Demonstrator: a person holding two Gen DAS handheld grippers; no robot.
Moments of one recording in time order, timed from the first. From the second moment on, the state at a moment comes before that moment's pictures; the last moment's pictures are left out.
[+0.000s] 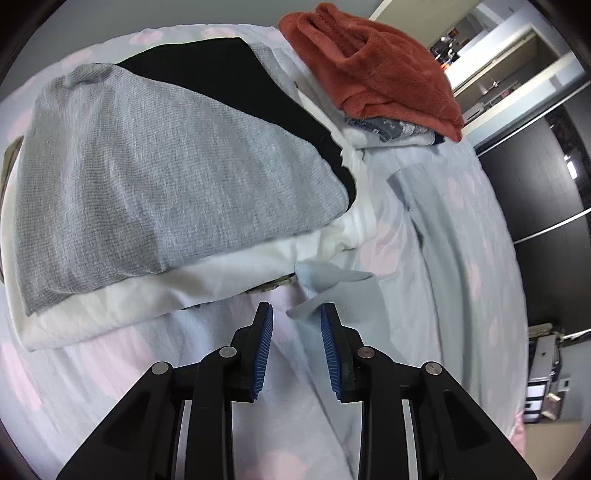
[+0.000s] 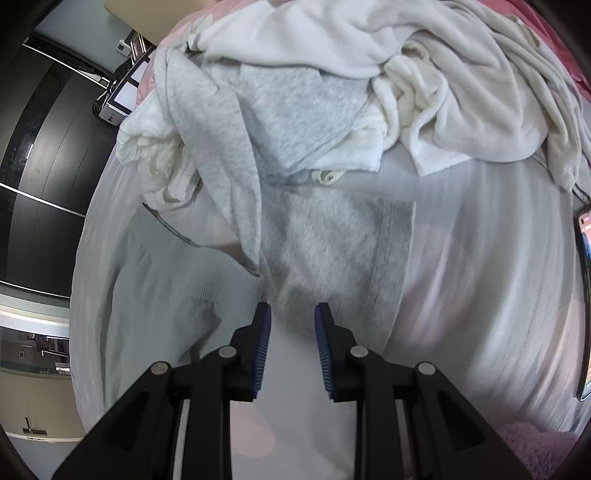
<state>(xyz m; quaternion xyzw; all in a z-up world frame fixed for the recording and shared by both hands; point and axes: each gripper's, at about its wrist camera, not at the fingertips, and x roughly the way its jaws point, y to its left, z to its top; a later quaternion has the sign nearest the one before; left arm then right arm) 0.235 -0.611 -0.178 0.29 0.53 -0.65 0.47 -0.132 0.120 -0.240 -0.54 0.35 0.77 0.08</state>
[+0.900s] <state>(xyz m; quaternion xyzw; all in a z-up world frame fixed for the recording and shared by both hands) 0.148 -0.600 -0.170 0.41 0.28 -0.68 0.54 -0.109 0.114 -0.260 -0.55 0.39 0.74 0.06</state>
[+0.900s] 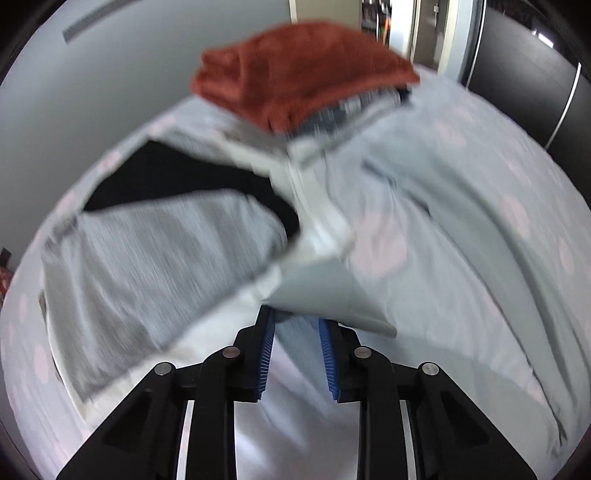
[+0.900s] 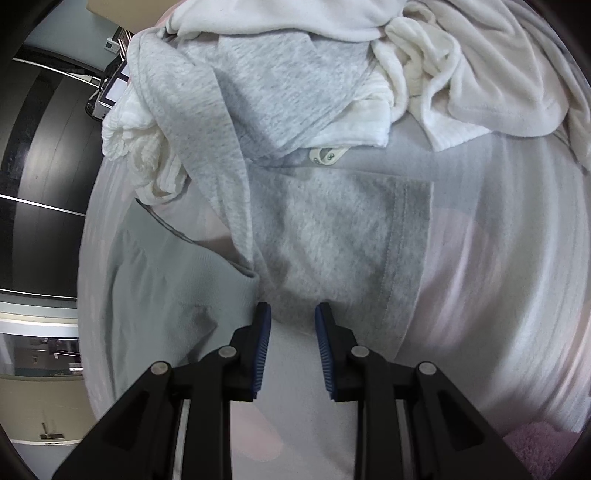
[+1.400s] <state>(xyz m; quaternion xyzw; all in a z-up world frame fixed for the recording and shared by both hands) 0.135 -0.624 -0.183 0.43 0.20 -0.66 0.58 -0.113 0.057 -0.243 -0.51 0.34 0.78 -0.08</state>
